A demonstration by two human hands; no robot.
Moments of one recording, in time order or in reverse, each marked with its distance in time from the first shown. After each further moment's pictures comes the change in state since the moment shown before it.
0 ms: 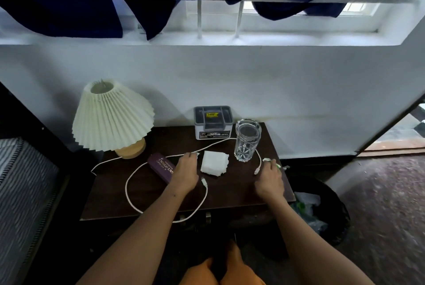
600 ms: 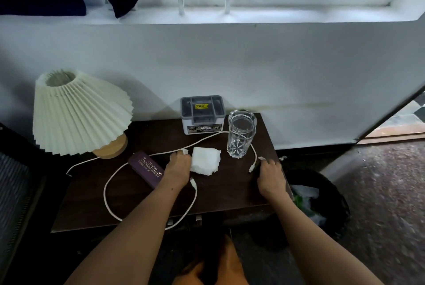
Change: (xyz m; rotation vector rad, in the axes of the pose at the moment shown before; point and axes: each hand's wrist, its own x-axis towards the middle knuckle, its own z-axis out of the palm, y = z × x) left_hand 0.049 -0.001 0.035 0.380 -0.180 -0.012; right_hand 0.047 0.030 0.019 -0.195 0.000 -0.072
